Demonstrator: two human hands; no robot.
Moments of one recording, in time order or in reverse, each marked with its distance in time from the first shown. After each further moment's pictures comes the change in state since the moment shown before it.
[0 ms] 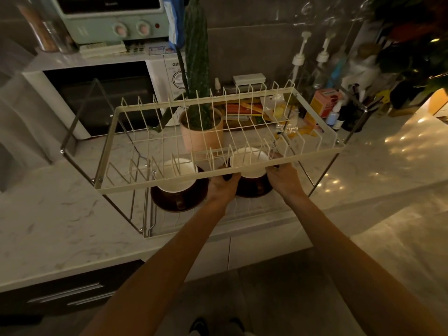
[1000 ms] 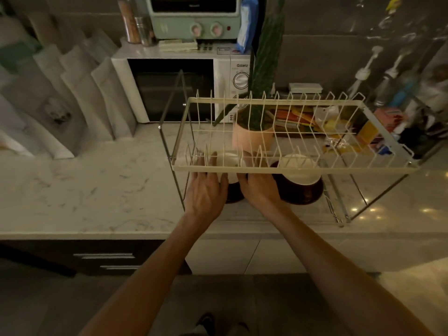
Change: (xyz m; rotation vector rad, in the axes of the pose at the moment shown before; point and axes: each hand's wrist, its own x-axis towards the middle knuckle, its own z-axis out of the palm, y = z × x) left_hand -0.051 -0.007 -0.134 0.908 0.391 0.590; right_hand -0.050 -0.069 0.125 -0.387 -0.113 -0.571
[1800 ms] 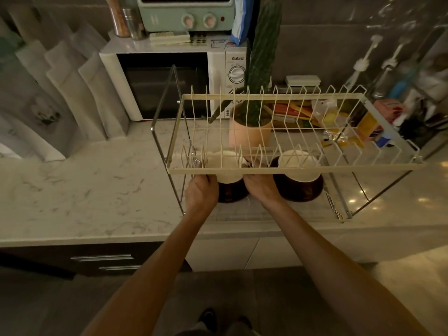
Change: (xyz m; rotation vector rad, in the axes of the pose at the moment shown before) left_hand 0.013 -0.005 0.009 -0.275 -0.143 -0.488; right_hand 0.014 0.010 0.005 0.448 -0.139 0.264
